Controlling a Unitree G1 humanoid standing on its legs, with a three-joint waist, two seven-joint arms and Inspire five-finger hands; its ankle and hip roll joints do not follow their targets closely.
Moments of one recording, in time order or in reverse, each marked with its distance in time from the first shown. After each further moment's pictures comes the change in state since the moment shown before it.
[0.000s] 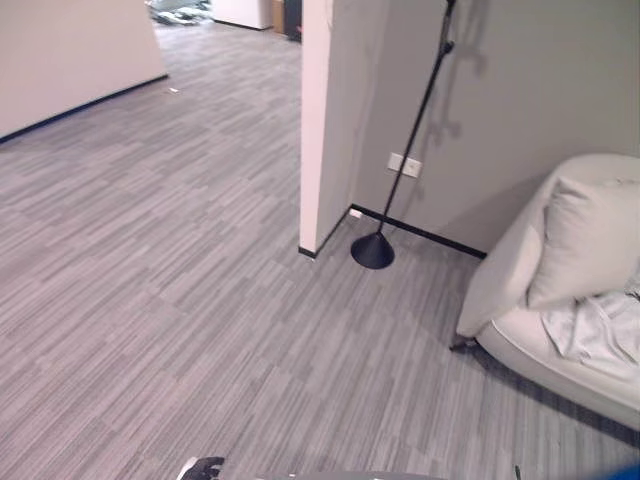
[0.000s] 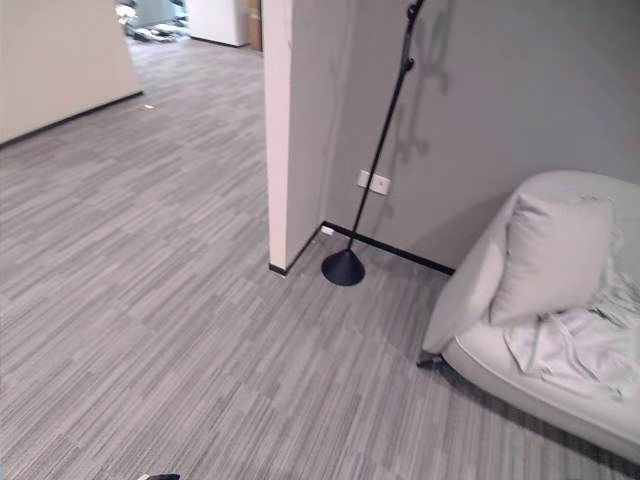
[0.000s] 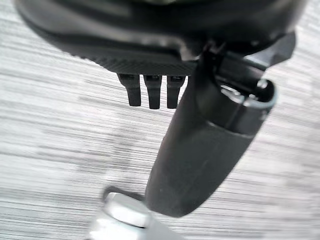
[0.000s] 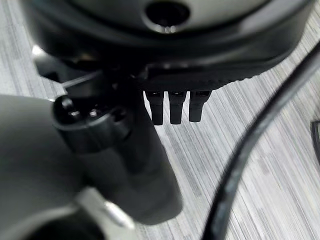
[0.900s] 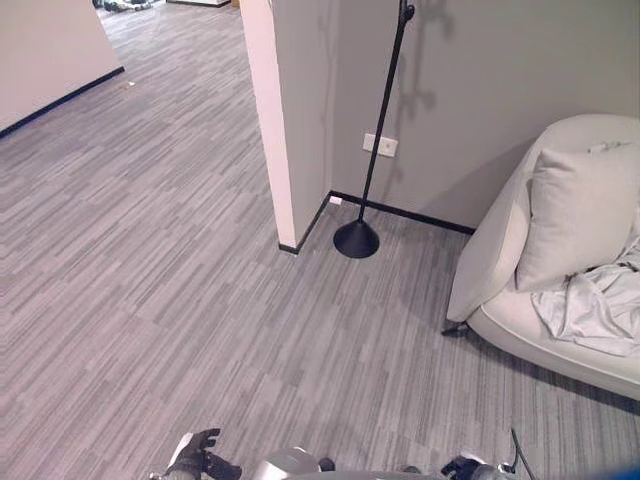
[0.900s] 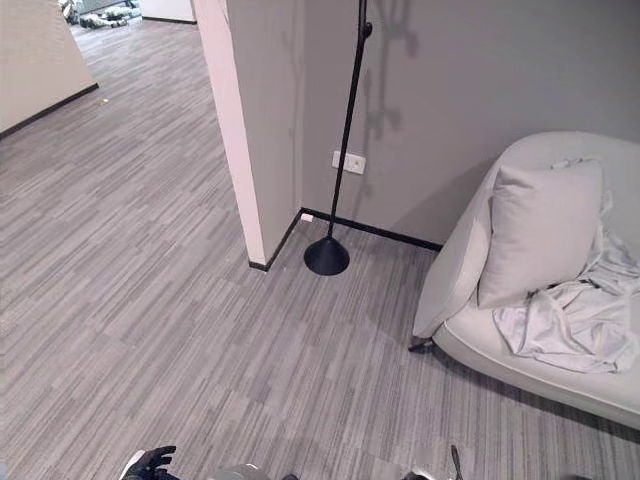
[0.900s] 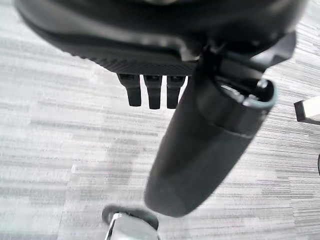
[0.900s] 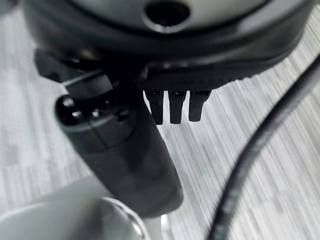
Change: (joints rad) left arm -0.034 0.049 0.034 -0.087 0.017 -0.021 0.055; right arm -0.086 -0.054 0.062 -0.006 -0.066 0.033 -0.055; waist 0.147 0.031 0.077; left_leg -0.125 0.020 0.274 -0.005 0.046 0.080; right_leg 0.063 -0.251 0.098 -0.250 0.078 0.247
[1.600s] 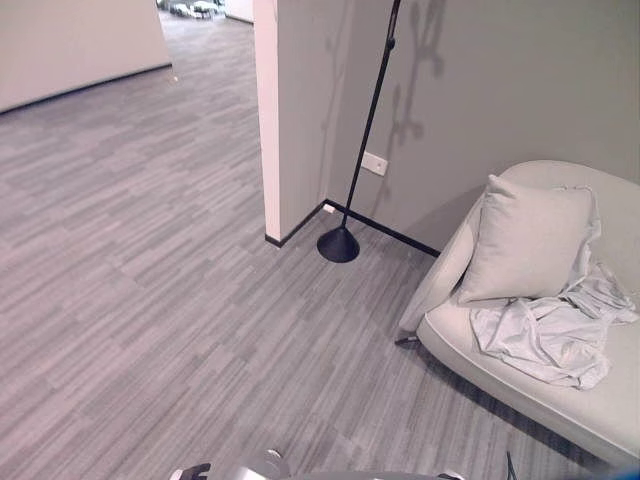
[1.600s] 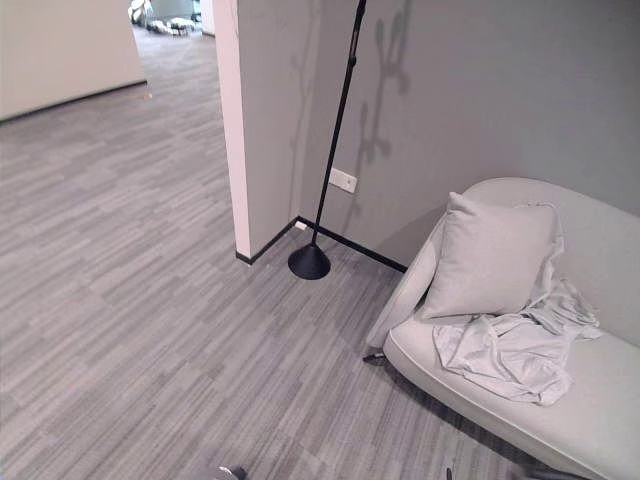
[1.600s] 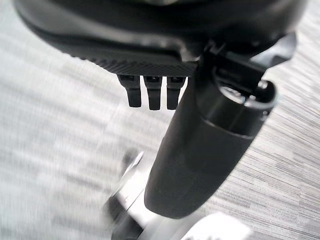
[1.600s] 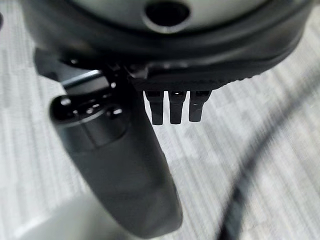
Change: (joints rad) left arm 0.088 -0.027 0.002 0.047 -0.070 0.011 -0.016; right arm 0.029 0.067 -0.052 -0.014 0.062 -0.047 0.015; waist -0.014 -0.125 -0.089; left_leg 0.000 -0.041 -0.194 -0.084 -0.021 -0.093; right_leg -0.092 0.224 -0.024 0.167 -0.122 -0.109
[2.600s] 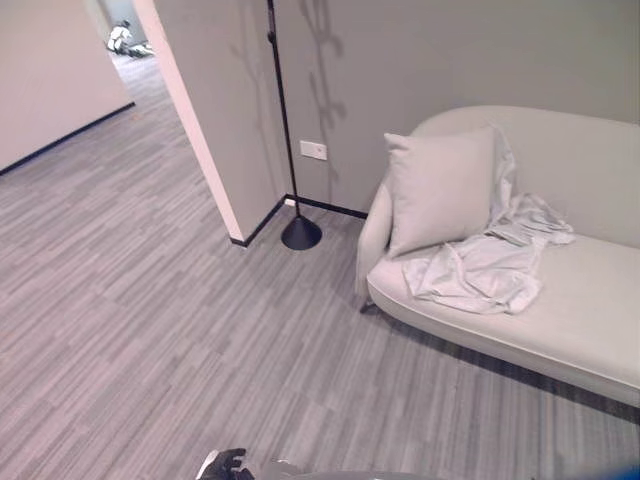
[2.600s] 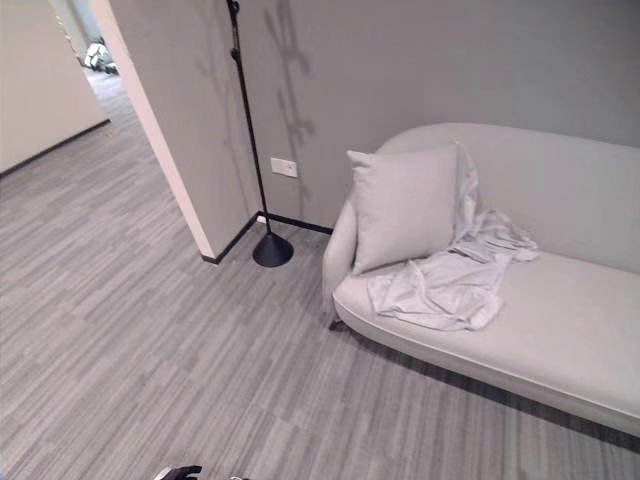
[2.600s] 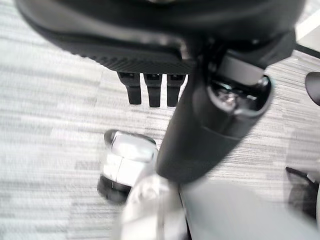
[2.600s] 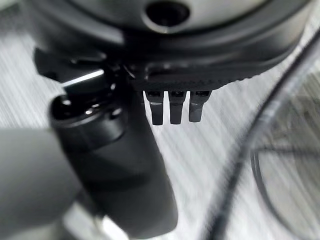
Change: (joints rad) left arm -0.115 -0.002 -0.132 0.021 0.076 -0.012 -0.033; right arm 0.050 -0.043 -0.038 -0.006 0.042 -0.001 0.042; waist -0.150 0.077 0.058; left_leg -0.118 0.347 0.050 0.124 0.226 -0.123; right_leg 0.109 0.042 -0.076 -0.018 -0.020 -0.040
